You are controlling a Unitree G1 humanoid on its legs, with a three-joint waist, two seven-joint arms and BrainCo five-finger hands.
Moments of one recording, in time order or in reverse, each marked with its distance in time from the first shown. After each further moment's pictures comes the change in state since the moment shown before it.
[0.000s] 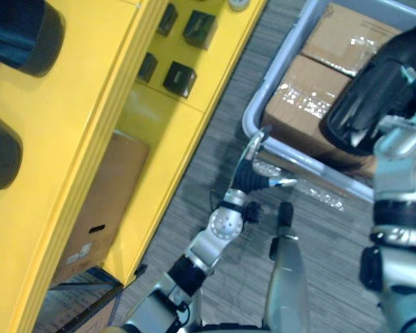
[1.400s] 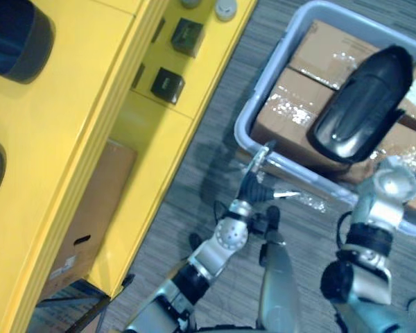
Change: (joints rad) left arm 0.051 -0.013 -0.067 0.044 -0.031 0.001 -0.003; right arm -0.034 0.085 -0.336 0.191 0.440 -0.032 -0.097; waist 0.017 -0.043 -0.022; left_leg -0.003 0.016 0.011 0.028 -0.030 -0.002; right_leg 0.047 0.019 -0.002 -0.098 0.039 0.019
